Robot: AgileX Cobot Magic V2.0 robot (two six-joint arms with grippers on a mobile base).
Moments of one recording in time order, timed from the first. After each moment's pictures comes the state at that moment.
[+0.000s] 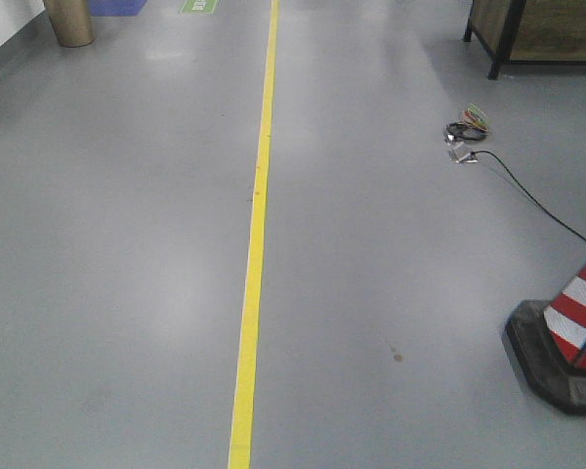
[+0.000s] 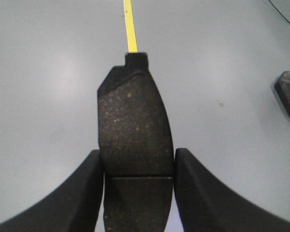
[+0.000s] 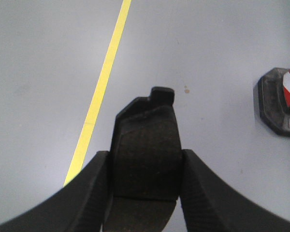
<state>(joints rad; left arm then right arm) -0.09 0.67 -0.58 -0.09 0.68 -0.04 0.16 0.49 -0.52 0.03 0.86 0.00</state>
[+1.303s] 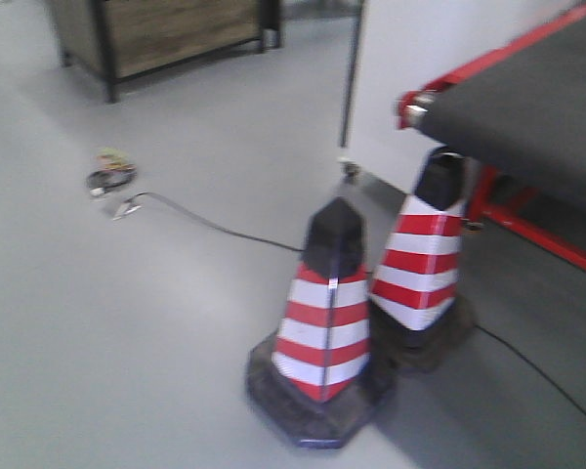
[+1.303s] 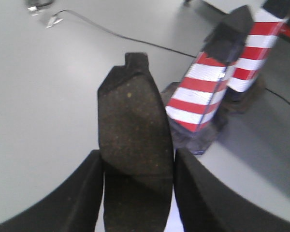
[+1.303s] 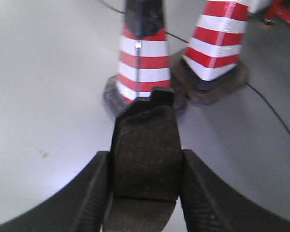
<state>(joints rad) -0.09 0.67 -0.58 -0.09 0.68 -0.04 0.16 0.49 -0.52 0.03 0.86 0.00</state>
